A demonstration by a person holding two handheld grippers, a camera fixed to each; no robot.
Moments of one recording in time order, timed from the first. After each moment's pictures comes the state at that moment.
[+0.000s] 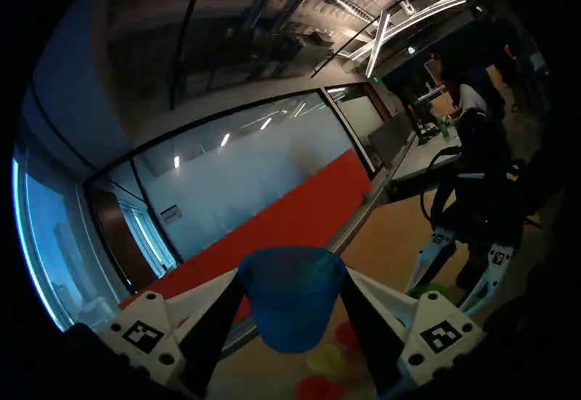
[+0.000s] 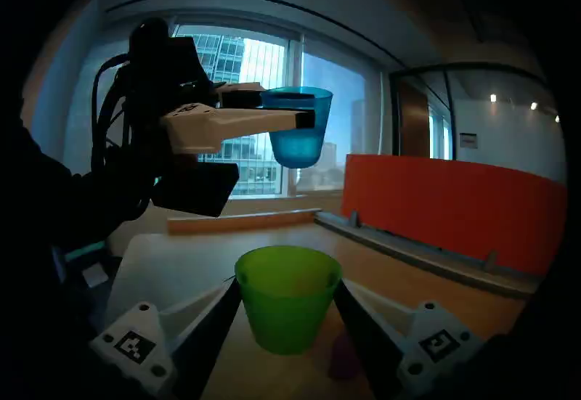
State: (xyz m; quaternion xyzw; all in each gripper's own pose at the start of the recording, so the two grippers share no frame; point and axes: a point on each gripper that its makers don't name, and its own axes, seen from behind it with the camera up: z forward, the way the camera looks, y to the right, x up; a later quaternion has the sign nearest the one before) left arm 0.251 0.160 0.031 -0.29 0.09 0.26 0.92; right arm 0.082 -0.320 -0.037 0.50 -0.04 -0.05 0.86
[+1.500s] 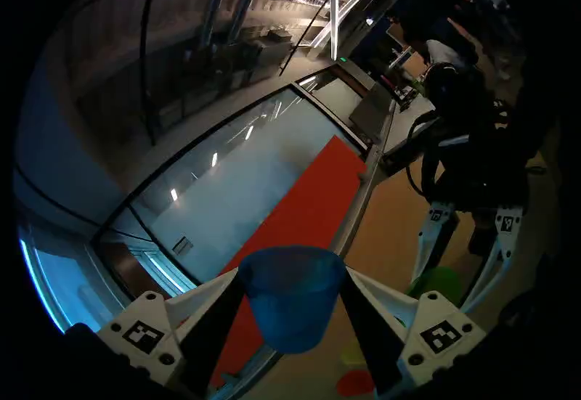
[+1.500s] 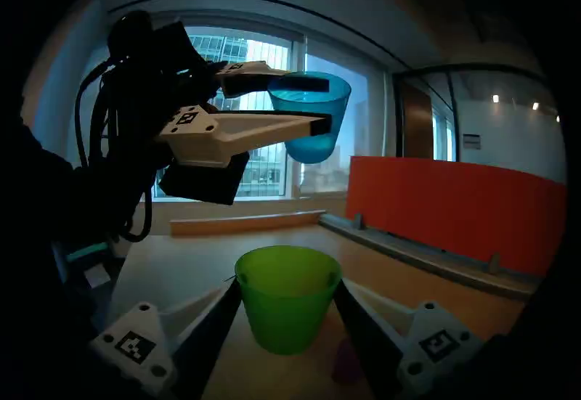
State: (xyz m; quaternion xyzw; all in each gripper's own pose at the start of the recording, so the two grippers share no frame) left arm 0.257 0.181 0.026 -0.28 0.13 0.38 0.87; right arm 0.083 -0.326 -0.040 0.51 -0.04 -0.05 0.86
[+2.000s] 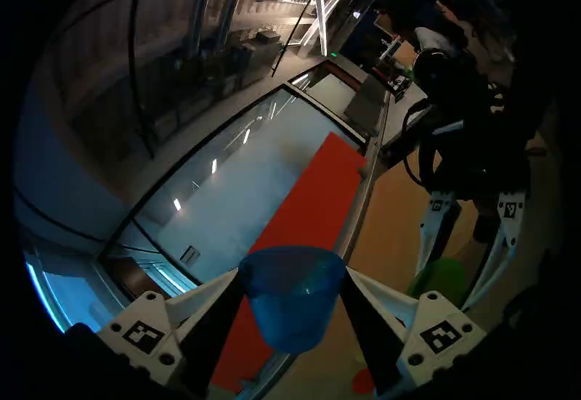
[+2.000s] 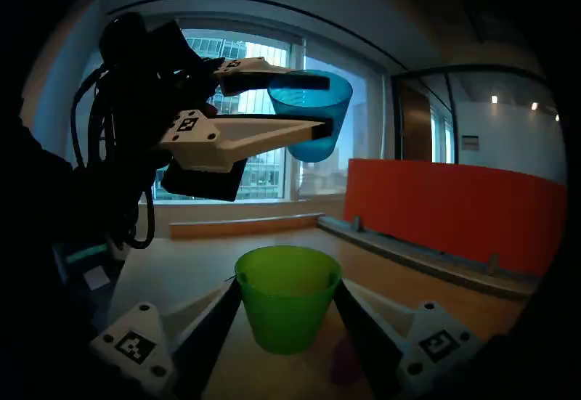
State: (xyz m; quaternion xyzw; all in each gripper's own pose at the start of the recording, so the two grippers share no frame) left arm 0.261 0.188 0.029 -0.28 0.14 0.42 0.85; right arm 0.087 -0.321 -0.038 0.51 -0.03 -0.05 0.86
